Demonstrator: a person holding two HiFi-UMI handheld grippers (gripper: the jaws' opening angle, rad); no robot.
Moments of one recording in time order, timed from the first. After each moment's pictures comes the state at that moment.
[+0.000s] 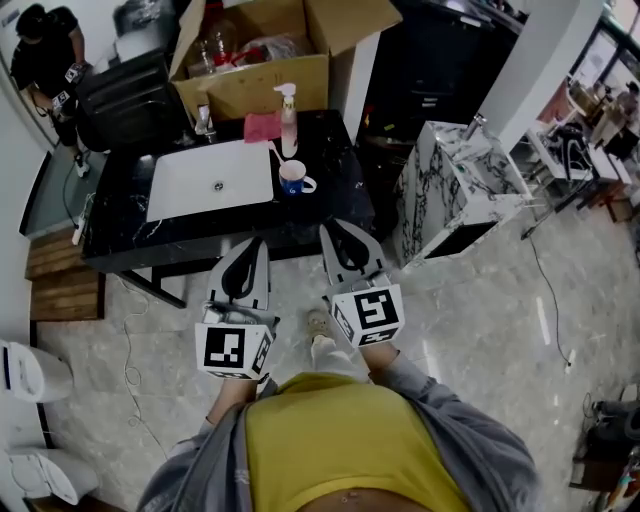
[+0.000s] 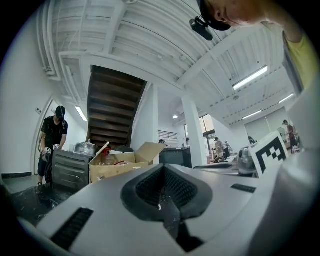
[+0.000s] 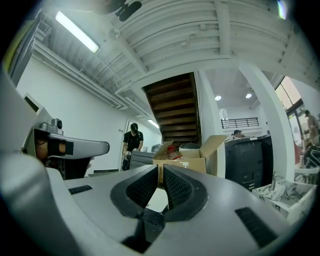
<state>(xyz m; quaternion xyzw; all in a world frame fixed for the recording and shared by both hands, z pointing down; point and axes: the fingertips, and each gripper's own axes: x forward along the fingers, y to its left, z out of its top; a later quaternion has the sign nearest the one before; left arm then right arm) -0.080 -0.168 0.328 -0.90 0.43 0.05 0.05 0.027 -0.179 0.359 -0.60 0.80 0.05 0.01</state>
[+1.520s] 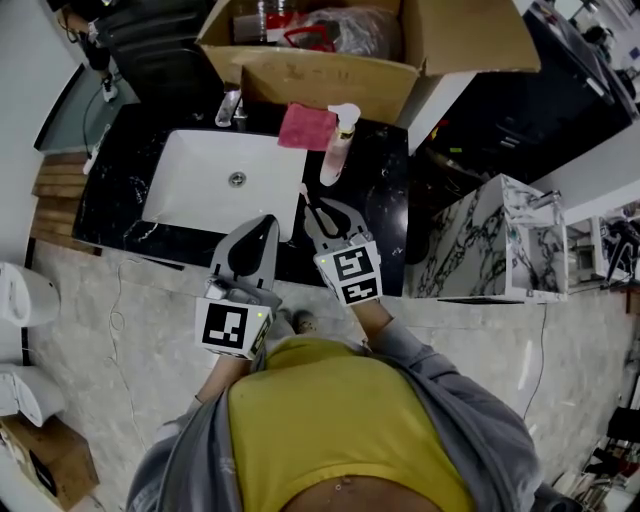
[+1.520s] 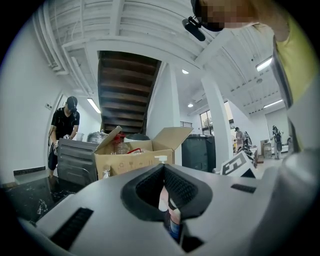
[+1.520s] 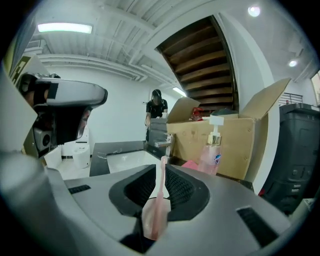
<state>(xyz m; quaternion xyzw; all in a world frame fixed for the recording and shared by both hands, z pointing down) -0.046 -0.424 0.373 -0.86 0.51 0.00 0.01 0.011 -0.485 0.488 -0.42 0.89 -0.03 -0.15</state>
